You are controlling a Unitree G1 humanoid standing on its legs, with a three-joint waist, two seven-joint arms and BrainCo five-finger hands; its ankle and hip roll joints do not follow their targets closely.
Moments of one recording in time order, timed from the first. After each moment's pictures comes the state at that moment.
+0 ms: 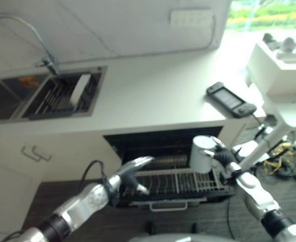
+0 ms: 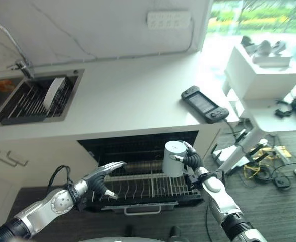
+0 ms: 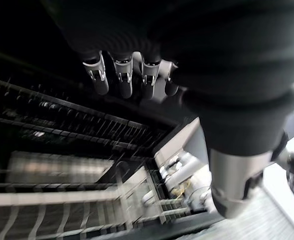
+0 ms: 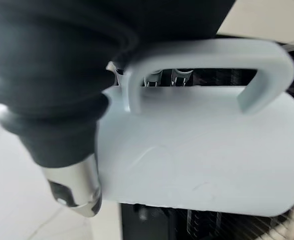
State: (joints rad) left arm -0.08 0.82 -0.67 0.08 0.26 -0.25 -0.03; right arm -0.13 -0.54 0.40 0.35 0.59 -0.16 0.02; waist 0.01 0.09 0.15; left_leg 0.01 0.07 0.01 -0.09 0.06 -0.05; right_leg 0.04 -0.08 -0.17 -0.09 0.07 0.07
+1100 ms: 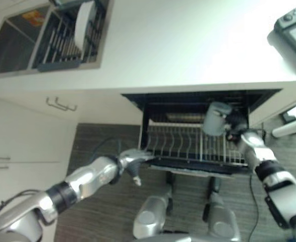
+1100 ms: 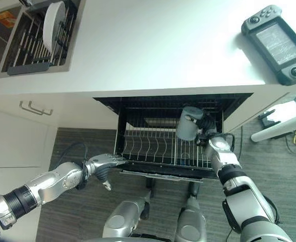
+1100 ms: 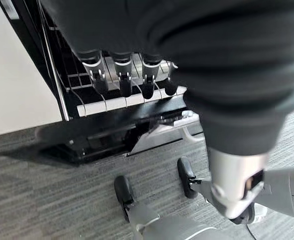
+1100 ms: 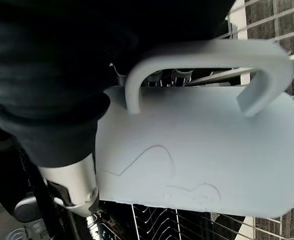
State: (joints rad) left arm -0.41 0.87 -0.90 0.09 0.50 -0.06 -0.21; right arm -0.68 -0.53 0.33 0.88 0.72 -0.09 -0.05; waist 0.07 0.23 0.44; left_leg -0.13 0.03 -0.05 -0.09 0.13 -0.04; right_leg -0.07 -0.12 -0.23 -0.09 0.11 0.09
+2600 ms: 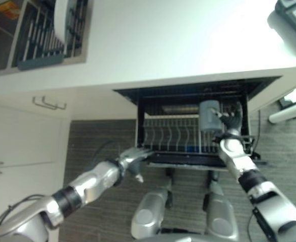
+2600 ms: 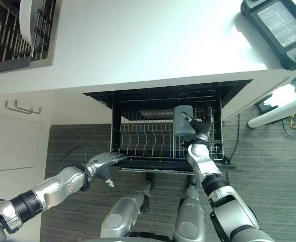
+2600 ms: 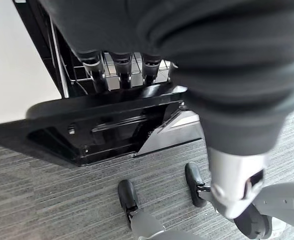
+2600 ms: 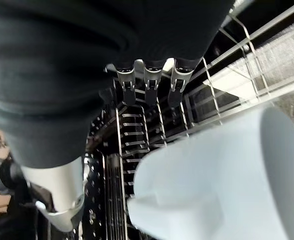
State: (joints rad) left arm -0.36 0.80 -0.90 0.14 0.53 0.04 -0.08; right arm -0.54 -0.39 0.36 0.67 0.45 -0.29 -0.63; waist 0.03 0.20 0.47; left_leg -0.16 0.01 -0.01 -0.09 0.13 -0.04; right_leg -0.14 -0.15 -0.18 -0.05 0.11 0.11
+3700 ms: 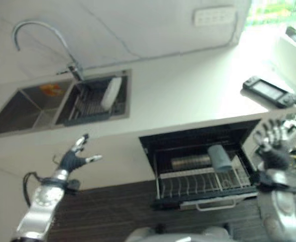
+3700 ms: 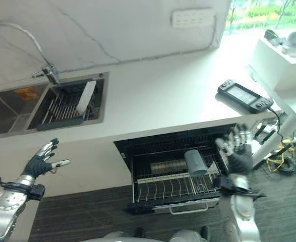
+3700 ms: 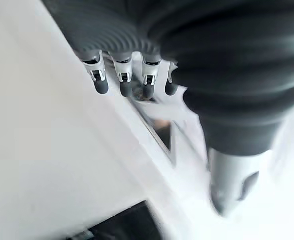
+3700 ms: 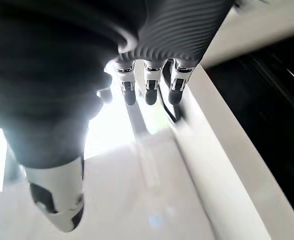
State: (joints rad) left arm 0.33 0.61 0.28 -0.04 -0.52 -0.04 -0.16; right arm 0.21 -0.33 -0.05 -0.20 0.59 -0.29 -0.20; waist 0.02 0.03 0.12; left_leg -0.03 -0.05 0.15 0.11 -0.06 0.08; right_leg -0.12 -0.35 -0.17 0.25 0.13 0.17
